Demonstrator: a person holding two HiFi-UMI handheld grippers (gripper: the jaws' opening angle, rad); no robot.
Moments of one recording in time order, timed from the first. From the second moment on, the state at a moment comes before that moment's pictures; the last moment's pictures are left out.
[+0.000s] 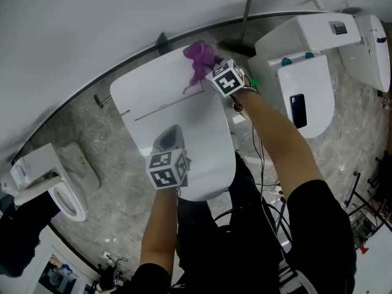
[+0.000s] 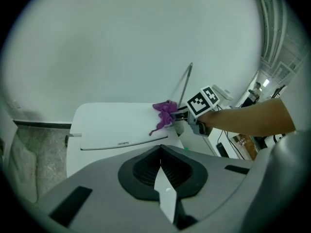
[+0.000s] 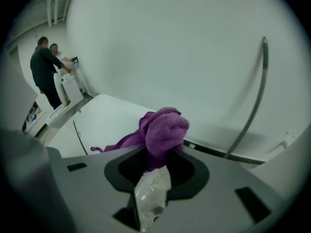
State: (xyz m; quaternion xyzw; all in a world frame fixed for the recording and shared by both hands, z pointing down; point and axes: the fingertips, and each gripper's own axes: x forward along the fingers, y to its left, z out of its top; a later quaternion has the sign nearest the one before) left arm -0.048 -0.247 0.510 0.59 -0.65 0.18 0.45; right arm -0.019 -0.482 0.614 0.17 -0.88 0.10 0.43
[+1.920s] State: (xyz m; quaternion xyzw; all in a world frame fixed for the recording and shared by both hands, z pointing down) left arm 0.069 -0.283 0.605 0.54 -0.64 0.25 0.48; right arm 0.071 -0.411 0.791 -0.10 -0.88 -0.05 0.47
